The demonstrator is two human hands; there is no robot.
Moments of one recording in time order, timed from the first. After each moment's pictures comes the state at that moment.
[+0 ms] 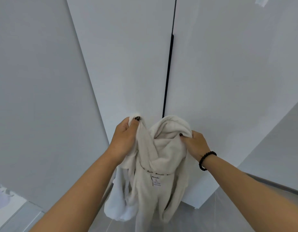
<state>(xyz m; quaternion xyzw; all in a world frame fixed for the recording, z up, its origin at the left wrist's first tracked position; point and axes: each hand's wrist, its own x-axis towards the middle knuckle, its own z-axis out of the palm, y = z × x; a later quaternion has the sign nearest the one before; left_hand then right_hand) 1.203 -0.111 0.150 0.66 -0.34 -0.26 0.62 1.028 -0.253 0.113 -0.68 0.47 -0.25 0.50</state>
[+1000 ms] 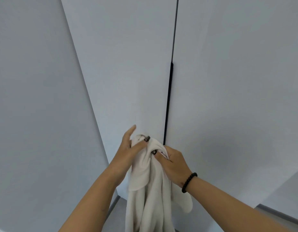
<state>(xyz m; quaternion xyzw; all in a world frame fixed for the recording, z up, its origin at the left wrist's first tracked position) 1.221 -0.169 0.162 0.63 -0.30 -0.36 0.62 1.093 -0.278 0.126 -0.78 0.24 -0.28 0.51</state>
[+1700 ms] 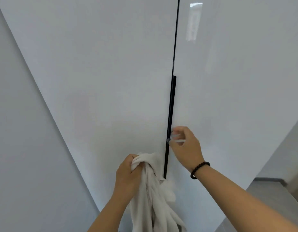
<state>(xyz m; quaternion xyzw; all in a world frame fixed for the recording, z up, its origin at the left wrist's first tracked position) 1.325 -0.213 0.117 0.67 -0.45 -0.26 0.53 1.160 -0.306 0.167 -0.67 0.46 -0.48 0.33</state>
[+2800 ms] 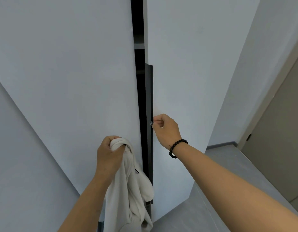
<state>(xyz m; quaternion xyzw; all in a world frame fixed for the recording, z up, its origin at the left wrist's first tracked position) 1.319 -0.164 0.135 0.62 -0.45 -0.31 0.57 1.143 -0.225 0.173 -0.61 0.54 -0.47 0.34</state>
